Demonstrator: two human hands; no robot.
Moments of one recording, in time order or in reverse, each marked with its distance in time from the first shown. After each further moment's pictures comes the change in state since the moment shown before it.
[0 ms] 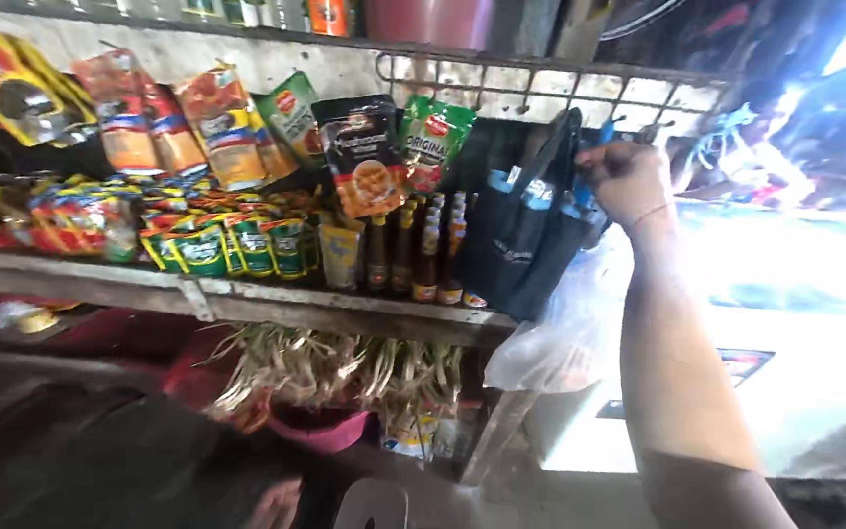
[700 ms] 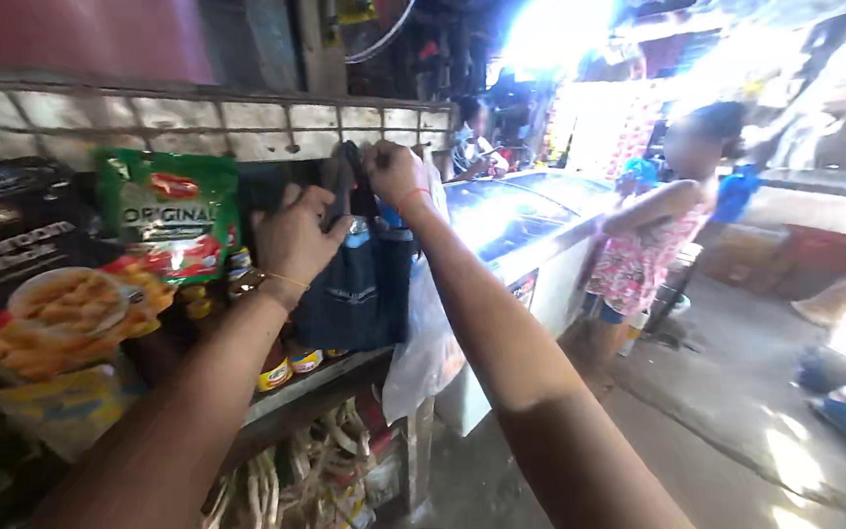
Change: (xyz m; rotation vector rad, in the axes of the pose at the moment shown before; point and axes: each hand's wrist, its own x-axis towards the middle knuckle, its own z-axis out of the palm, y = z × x) left_hand 0.261 0.447 0.060 0.317 0.125 1.019; right_hand 0.041 -0.035 0.013 -0.090 0.134 0.336
